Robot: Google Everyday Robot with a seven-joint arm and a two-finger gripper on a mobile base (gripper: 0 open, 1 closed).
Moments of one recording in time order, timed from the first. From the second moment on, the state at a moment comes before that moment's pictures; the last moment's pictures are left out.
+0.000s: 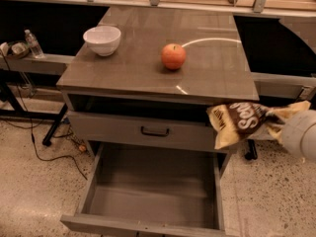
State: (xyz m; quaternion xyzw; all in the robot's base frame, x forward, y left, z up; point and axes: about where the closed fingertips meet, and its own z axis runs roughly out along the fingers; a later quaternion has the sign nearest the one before) arm 0.496 -0.298 0.821 -0.48 0.73 -0.25 0.41
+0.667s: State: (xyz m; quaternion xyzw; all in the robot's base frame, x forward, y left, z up) arm 0.498 -0.298 0.826 -0.49 0.72 -0.26 0.41
